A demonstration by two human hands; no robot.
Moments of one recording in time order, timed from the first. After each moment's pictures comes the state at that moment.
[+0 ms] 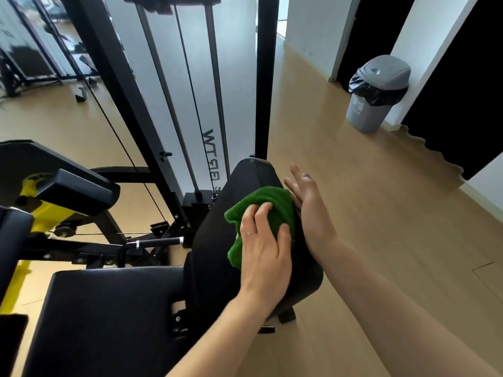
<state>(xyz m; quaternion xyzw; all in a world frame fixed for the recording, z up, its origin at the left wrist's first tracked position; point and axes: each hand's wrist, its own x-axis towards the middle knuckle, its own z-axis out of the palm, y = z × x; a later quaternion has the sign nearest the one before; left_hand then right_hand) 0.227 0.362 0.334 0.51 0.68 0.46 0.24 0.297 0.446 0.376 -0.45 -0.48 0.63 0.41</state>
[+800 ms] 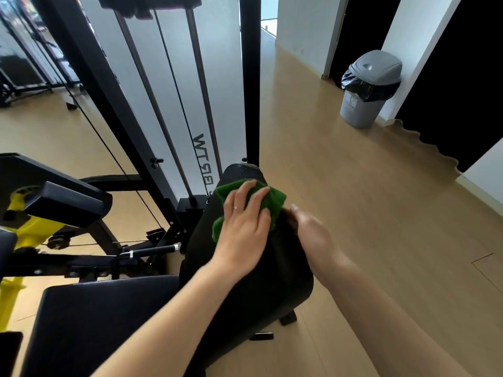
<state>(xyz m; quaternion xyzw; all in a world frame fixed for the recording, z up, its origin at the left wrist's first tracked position) 0.190 0.413 0.344 0.62 0.68 0.34 0.18 0.321 0.438 0.367 -0.55 -0.42 0.66 0.29</state>
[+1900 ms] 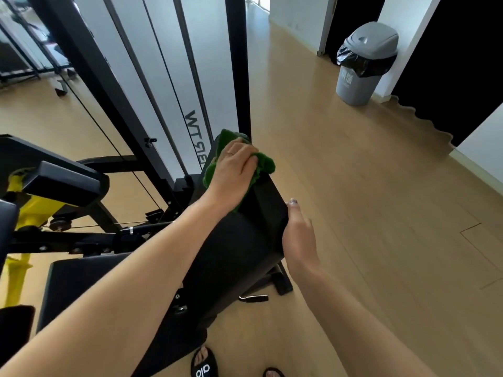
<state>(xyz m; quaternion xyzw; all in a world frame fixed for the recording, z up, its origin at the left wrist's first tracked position) 0.176 0.440 0.353 0.65 0.64 0.37 0.18 0.329 0.368 0.348 -0.61 -0.37 0.60 0.36</state>
